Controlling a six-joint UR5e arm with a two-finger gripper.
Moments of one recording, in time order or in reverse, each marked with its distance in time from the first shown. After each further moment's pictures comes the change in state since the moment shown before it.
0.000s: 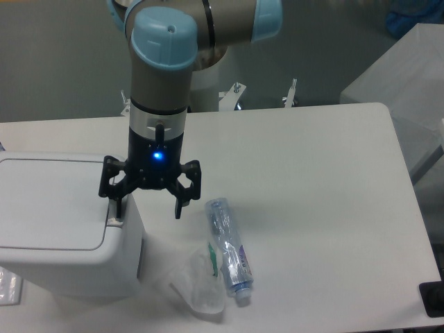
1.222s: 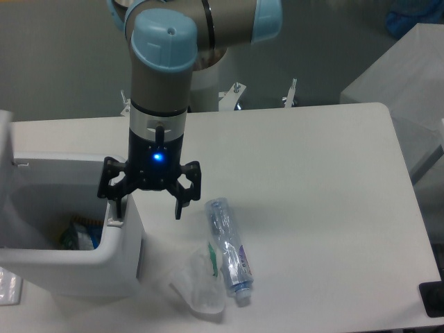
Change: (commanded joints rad) arm 0.000 -0.002 0.014 -0.002 0.000 -0.002
